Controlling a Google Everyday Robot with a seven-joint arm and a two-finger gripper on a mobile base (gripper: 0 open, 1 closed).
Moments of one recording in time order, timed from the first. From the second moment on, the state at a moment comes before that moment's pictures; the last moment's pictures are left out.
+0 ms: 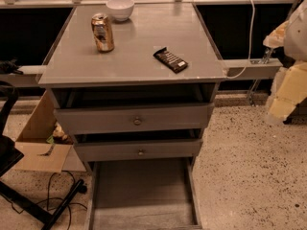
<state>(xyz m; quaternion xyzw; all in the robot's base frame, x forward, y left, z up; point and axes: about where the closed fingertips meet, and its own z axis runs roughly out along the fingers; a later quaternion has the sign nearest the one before) 0.438 -0.217 0.976 -0.60 0.78 -0.03 0.16</state>
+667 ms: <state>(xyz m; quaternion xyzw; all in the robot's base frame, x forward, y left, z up) 0.438 -0.212 0.961 -0.60 0.78 -0.03 0.16</state>
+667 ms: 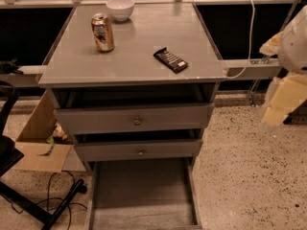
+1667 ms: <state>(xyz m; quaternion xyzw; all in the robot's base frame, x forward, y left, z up) 0.397 -0.196 0.732 -0.59 0.79 0.03 0.19</state>
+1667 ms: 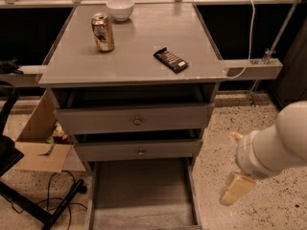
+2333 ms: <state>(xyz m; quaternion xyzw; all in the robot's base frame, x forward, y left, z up) 0.405 -0.208 0.589 -0.55 0.81 0.08 0.17</state>
